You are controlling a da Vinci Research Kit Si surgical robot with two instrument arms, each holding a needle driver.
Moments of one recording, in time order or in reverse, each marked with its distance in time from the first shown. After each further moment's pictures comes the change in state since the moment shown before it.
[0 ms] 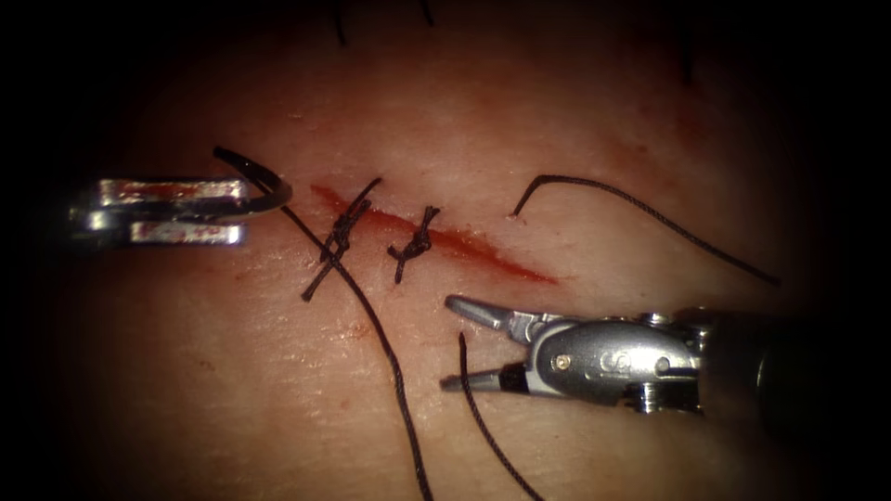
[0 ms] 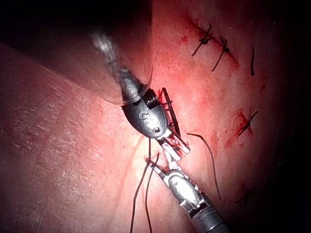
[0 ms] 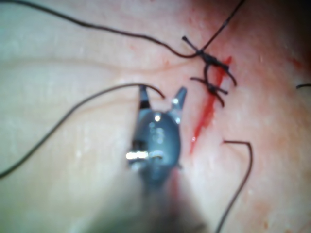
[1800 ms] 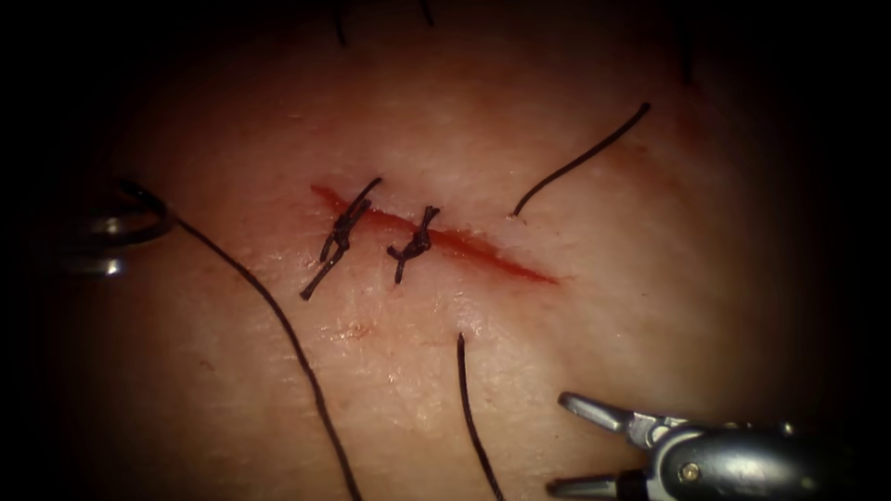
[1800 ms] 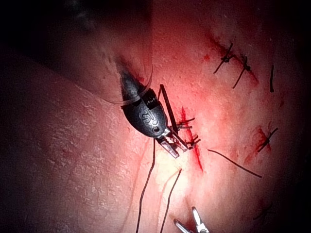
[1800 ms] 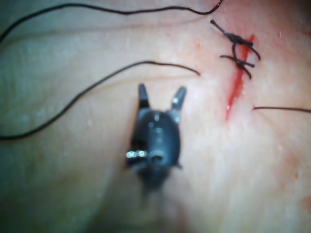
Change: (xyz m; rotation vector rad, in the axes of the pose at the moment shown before) right arm 0.005 -0.005 -0.011 -0.002 -0.052 0.114; left arm -0.003 0.004 -0.008 0.031 -0.122 -0.037
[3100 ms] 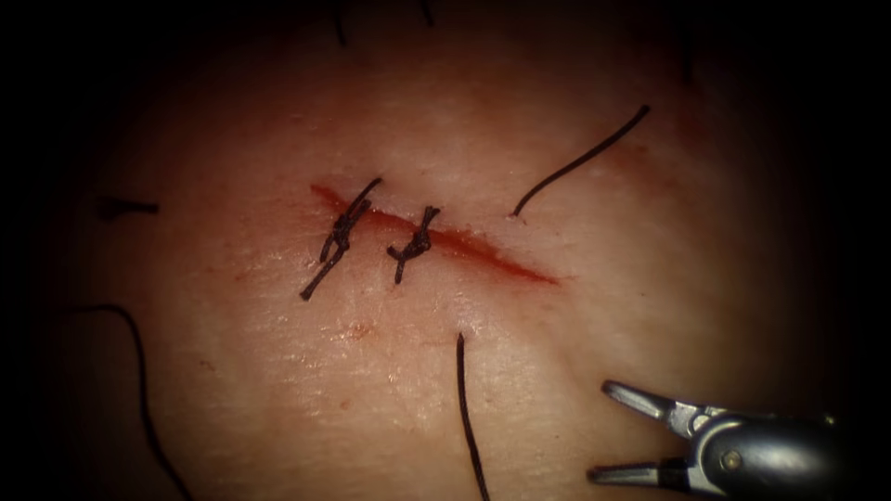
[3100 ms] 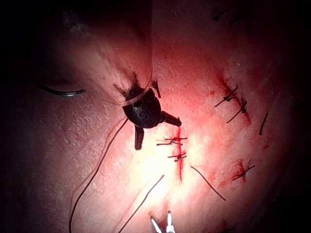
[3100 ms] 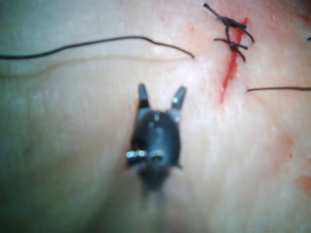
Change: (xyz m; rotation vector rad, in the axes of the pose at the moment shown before) right arm -0.002 0.001 -0.001 -0.037 -0.004 0.013; left arm 0.010 -0.004 -0.009 0.258 -0.182 -0.336
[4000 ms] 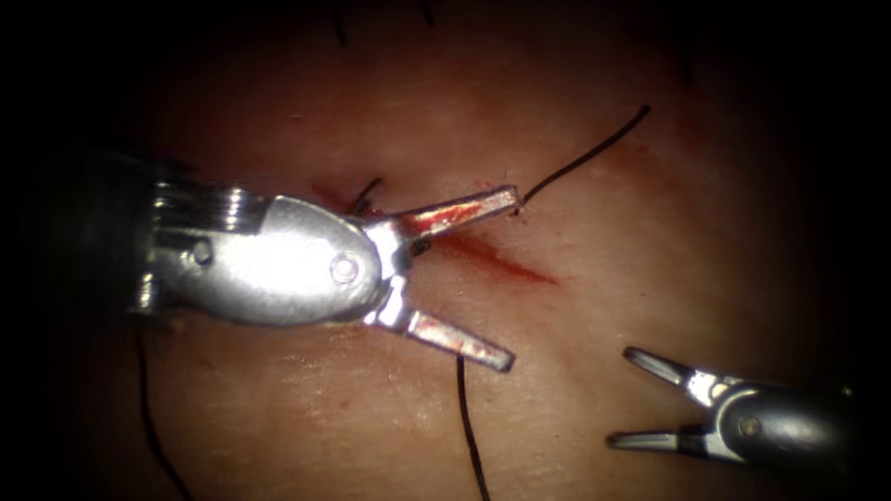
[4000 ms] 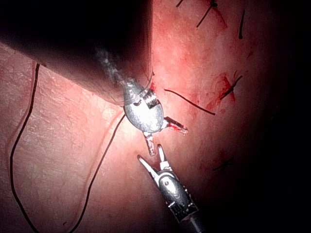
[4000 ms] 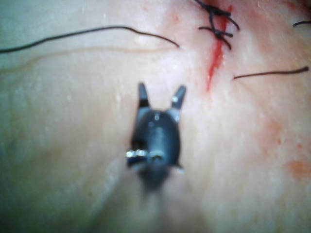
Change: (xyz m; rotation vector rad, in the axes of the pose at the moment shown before) right arm -0.001 0.002 -0.001 -0.045 0.014 0.027; left arm 0.000 0.009 0.031 -0.283 0.072 0.403
